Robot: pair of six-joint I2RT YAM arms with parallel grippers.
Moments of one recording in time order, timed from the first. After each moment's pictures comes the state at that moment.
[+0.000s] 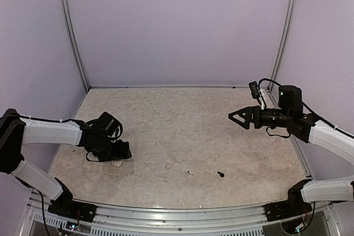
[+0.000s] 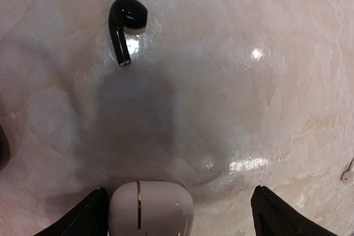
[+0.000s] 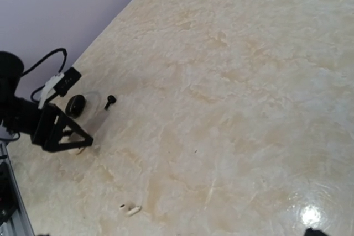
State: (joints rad) left arm -0.57 1.44 0.68 -0.40 -0.02 -0.65; right arm 0.36 1.05 0.71 -0.06 -0.61 0.29
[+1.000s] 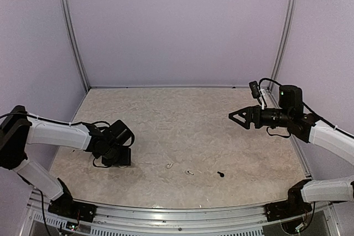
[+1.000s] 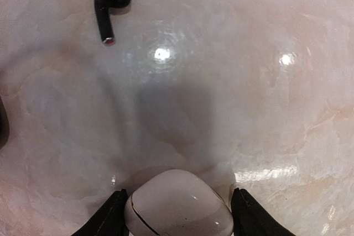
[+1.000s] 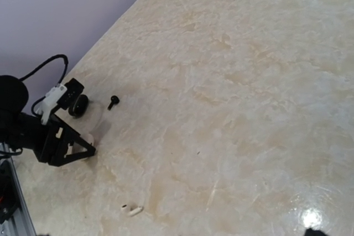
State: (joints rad) left arm -0.75 1.50 0.71 -0.47 -0.23 -0.79; right arm 0.36 1.05 0.71 -0.06 -0.63 0.28
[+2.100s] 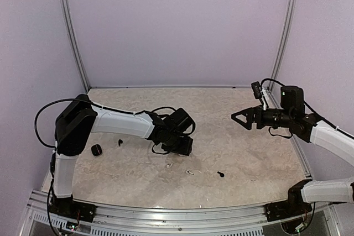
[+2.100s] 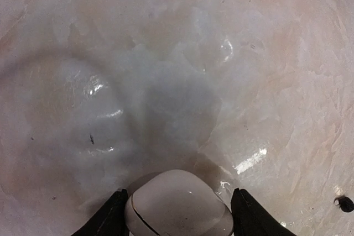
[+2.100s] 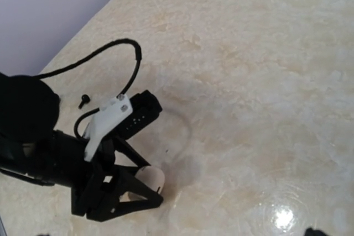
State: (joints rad) left arm -0.98 2.12 1.48 -0.42 -0.11 -0.61; right arm 0.33 1.03 0.71 -0.10 -0.58 0.21
